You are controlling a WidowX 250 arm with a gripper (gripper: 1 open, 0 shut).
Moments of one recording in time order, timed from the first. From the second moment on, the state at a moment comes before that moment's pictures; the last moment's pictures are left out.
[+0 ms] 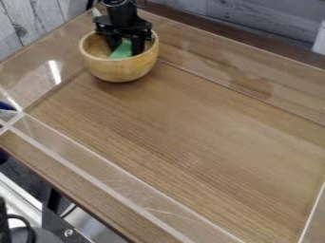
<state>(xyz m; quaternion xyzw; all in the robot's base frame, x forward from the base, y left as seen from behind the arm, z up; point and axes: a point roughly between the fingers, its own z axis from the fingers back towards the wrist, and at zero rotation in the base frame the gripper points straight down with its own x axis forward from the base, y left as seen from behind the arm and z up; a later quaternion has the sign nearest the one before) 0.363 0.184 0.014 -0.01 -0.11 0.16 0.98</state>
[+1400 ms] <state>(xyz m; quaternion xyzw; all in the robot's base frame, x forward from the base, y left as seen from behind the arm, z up) 0.324 0.155 0.056 -0.06 -0.07 0.16 0.98</state>
